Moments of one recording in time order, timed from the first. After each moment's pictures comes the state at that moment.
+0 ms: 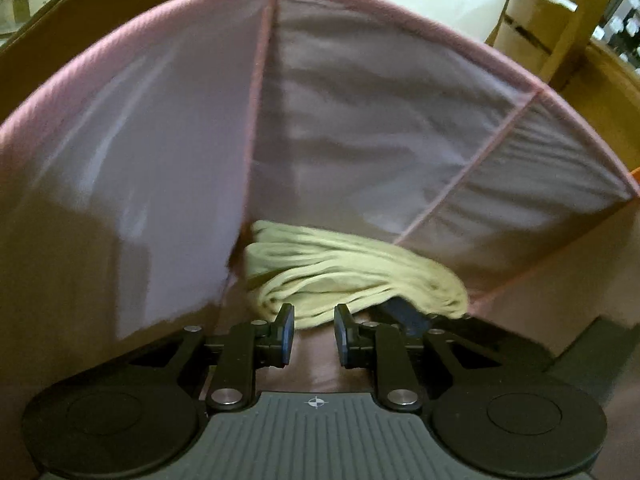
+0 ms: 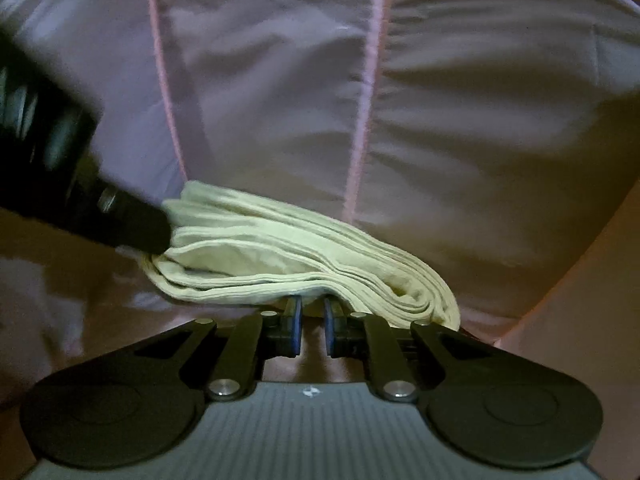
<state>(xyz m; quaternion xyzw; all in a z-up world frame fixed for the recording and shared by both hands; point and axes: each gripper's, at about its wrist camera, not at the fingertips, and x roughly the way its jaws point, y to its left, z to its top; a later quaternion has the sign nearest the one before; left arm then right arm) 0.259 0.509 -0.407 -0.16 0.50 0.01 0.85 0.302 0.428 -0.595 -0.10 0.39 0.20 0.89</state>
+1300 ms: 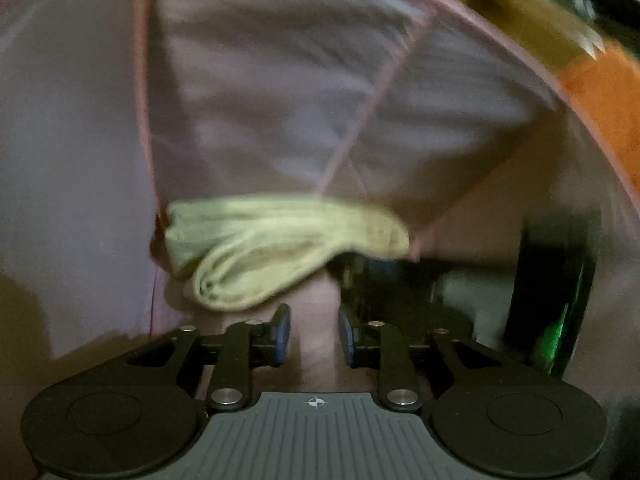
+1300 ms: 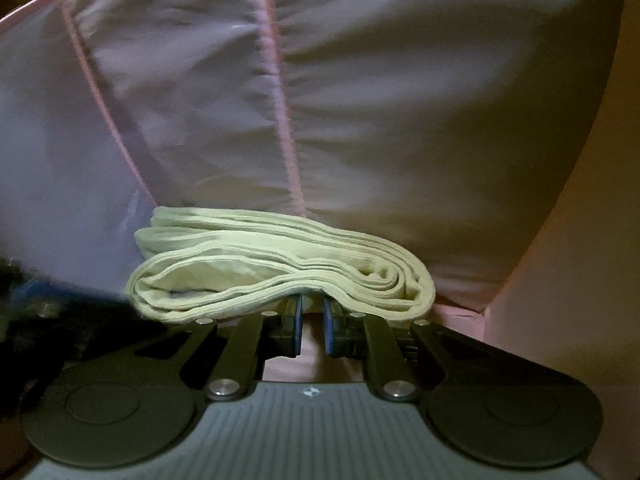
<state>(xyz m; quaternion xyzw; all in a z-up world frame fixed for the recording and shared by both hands) 0.239 0.493 -0.412 -0.09 0.51 -0.13 0.84 0.321 0.404 -0.539 -0.01 0.43 0.18 0.89</state>
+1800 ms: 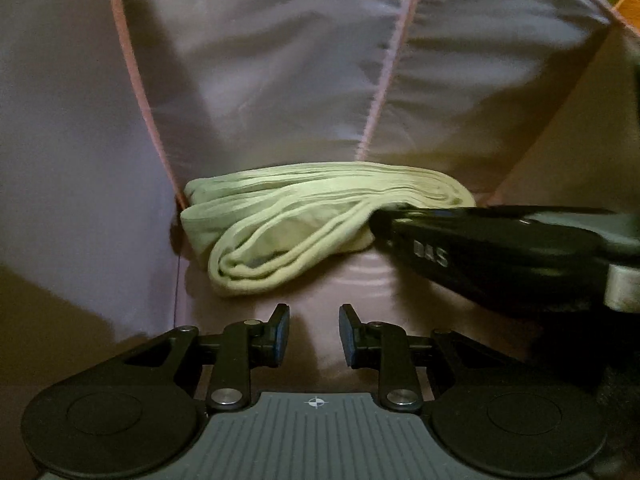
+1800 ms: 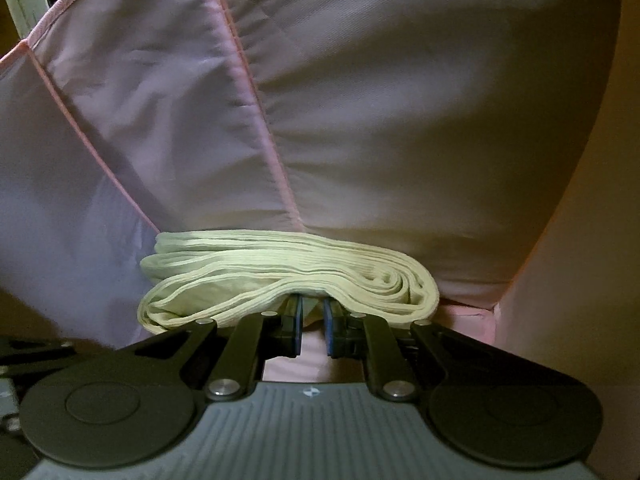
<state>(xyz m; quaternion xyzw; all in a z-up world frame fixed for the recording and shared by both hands) 0.251 0.480 -0.450 -0.04 0.51 -0.06 0.86 0.344 0.416 -0.534 0.03 0.45 0.18 0.87</state>
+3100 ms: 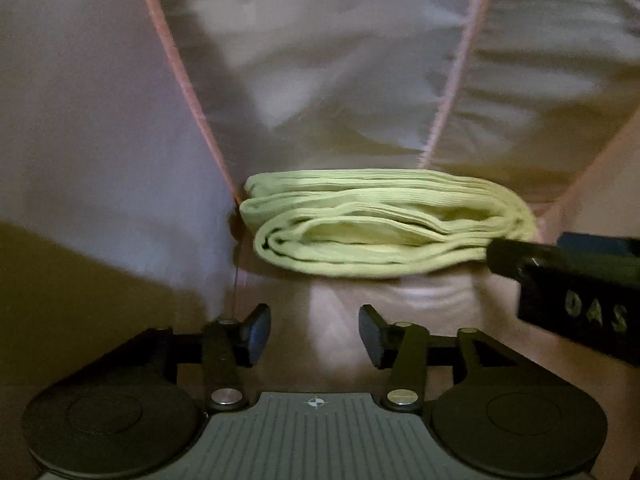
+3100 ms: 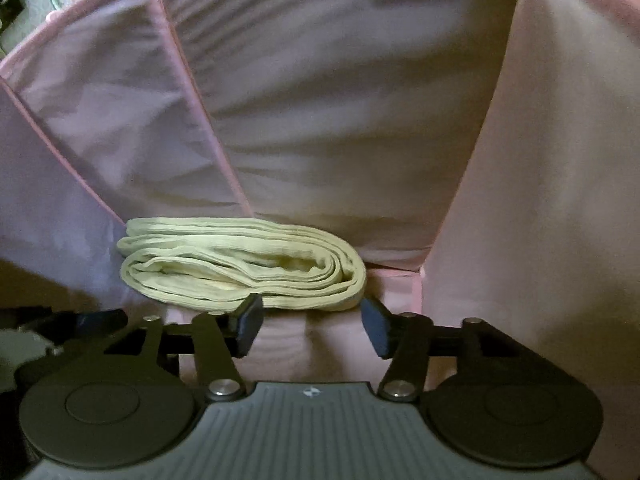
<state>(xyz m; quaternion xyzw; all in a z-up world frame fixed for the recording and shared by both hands) 0.245 0.468 -0.431 -0.01 0.54 0.02 0.84 0.306 0.384 -0.473 0.01 0.50 0.09 0.86</state>
